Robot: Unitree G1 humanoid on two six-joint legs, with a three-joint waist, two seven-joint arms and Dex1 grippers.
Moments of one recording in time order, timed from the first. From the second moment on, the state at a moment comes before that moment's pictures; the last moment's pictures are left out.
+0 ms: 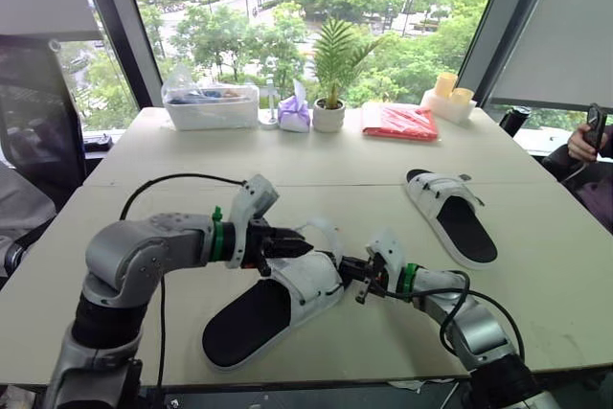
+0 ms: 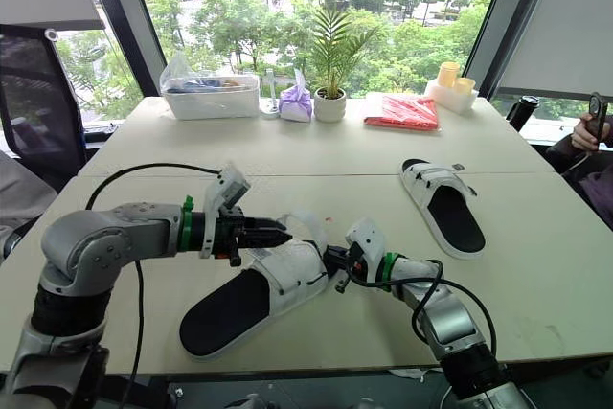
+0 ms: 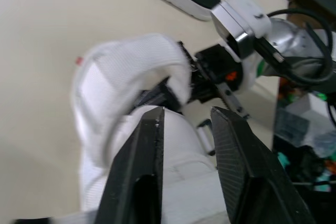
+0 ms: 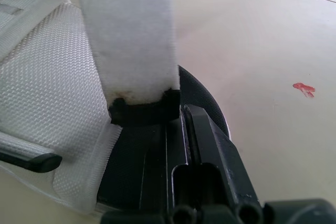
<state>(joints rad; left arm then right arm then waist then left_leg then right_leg) -0.62 0.50 0.03 -0.44 -0.81 1.44 -0.63 -0.30 -0.43 0.18 0.03 0.21 0.28 0.78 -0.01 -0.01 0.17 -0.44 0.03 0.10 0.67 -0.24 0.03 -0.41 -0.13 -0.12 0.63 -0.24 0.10</state>
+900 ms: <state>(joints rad) -0.61 0.27 0.05 -0.52 -0.80 1.52 -0.25 -0.31 -0.42 0.18 0.05 0.21 0.27 0.79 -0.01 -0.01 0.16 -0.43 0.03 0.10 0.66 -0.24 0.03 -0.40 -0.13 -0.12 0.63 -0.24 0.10</state>
